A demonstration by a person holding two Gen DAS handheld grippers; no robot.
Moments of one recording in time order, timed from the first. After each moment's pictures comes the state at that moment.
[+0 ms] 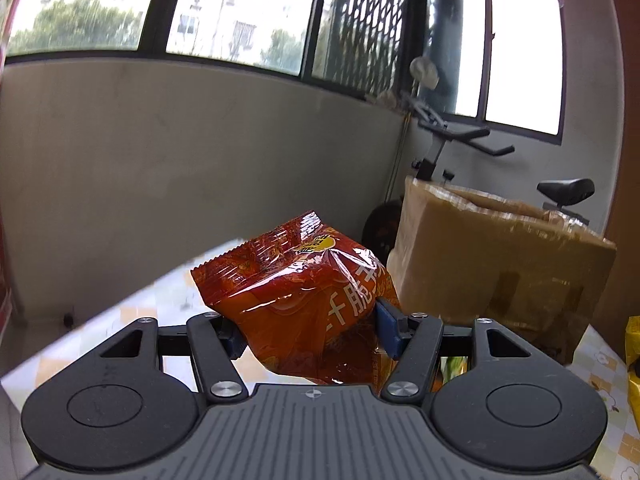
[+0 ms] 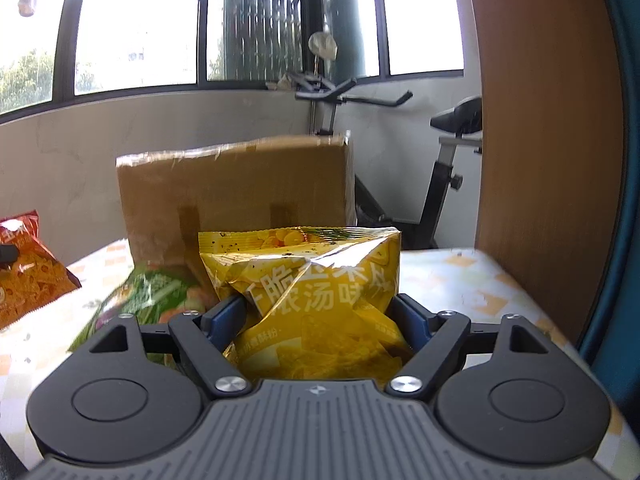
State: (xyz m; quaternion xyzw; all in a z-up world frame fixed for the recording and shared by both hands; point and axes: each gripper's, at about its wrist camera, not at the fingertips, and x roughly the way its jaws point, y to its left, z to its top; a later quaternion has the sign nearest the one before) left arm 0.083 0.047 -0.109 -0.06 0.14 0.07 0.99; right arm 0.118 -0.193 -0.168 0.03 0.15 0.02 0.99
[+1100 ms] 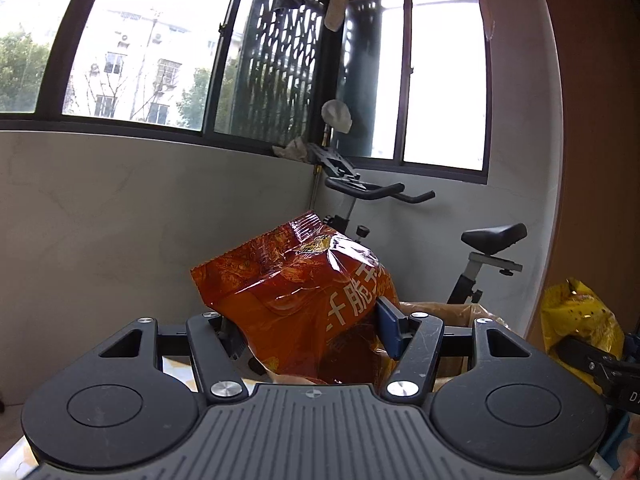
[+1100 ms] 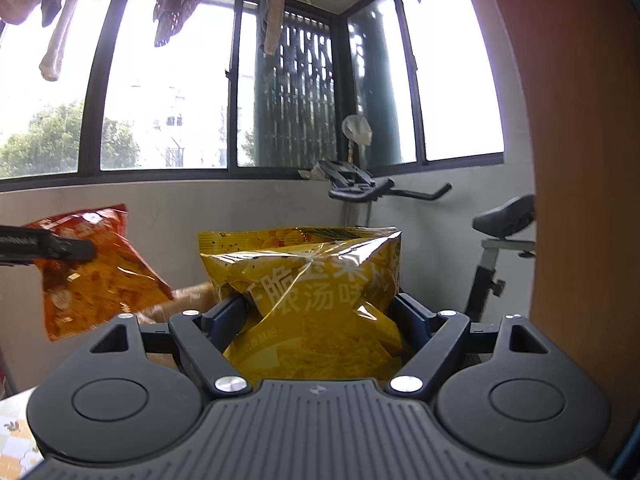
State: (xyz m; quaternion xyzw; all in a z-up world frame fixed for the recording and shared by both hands) left arm 0.211 -0.031 -0.022 -0.03 0.09 -0.05 0.99; right arm 0.213 -0.198 -0.062 0.04 0.02 0.08 1.00
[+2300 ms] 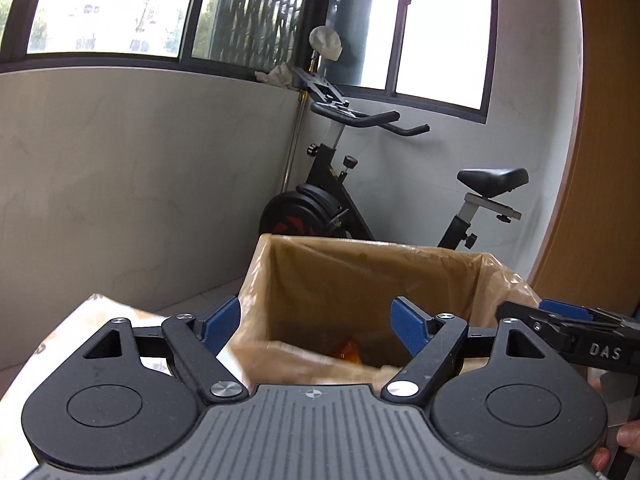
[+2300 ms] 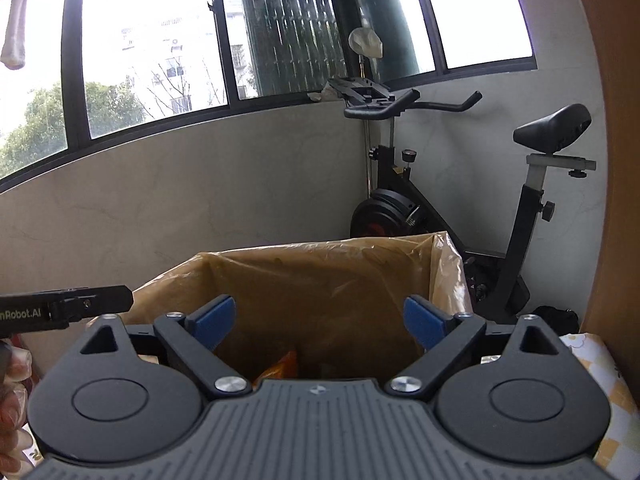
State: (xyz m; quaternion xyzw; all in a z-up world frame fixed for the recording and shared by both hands) left arm 0.275 -0.025 -0.051 -0.04 0.20 -0.08 0.98; right arm 0.317 -0.198 -0.072 0.09 0.16 0.11 0.98
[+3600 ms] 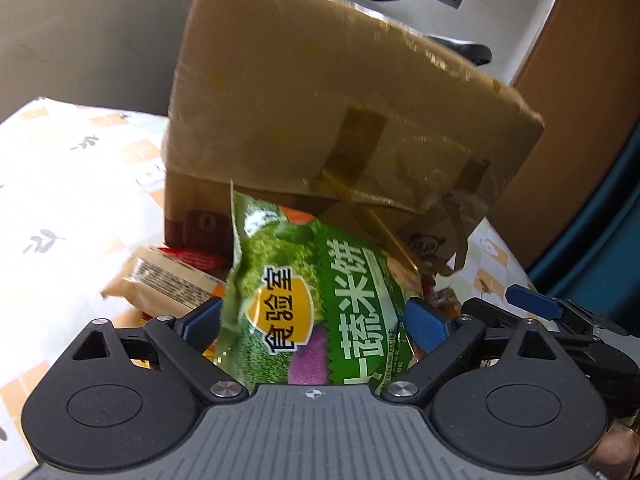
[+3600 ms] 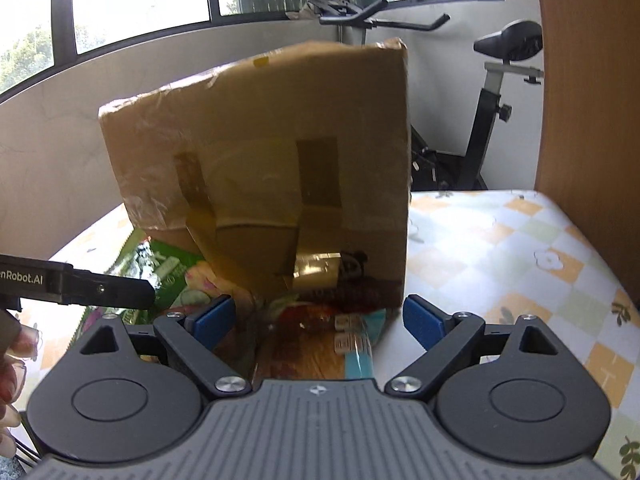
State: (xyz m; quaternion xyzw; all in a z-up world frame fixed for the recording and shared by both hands) left arm 0.261 -0.041 -0.190 -0.09 0.38 -0.18 0.90; right arm 0.204 -0.190 -0.195 0.06 0.27 0.07 0.96
